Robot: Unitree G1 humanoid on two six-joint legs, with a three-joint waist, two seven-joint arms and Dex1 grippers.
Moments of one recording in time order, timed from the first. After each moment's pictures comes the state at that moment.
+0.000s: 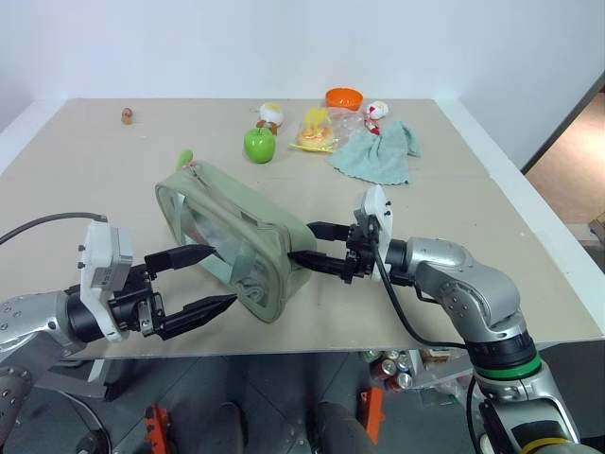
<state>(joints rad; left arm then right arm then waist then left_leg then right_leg) 0.07 0.82 0.40 -0.66 -1.02 0.61 -0.85 -0.56 -0.49 0.14 -0.24 0.62 0.67 0.81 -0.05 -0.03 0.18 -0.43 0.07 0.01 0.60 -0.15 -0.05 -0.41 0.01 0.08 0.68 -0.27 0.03</state>
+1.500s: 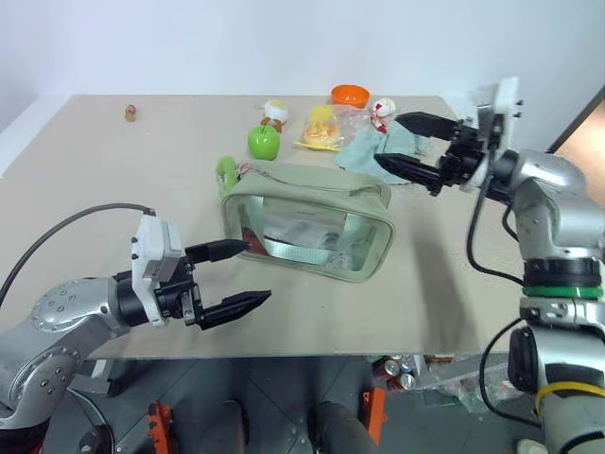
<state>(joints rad) -0.12 0.76 0.19 -0.63 -0.92 0.60 -0.82 -0.75 -0.68 -0.21 0.08 0.51 0.45 1.05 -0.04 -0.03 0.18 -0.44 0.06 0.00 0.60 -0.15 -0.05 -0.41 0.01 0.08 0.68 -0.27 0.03</state>
